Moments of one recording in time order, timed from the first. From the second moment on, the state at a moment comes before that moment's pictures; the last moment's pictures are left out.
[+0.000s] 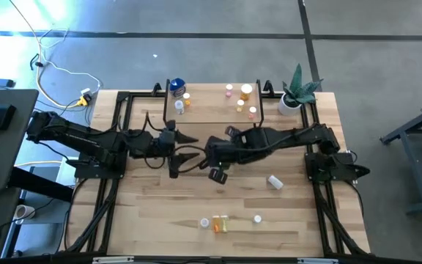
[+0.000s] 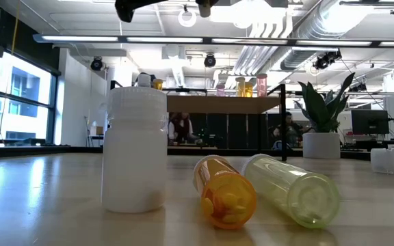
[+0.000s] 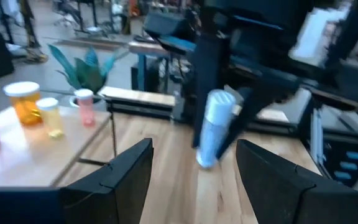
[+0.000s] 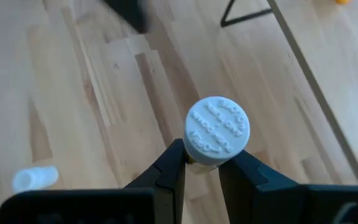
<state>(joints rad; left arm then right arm) -0.07 1.11 0.78 0.18 -0.31 -0.13 0.21 1.97 2.18 -1.29 0.33 0.44</state>
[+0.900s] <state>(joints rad) 0.09 1.12 0.78 0.29 -0.24 -0.09 0.04 1.97 2.19 -1.08 0.14 0.26</state>
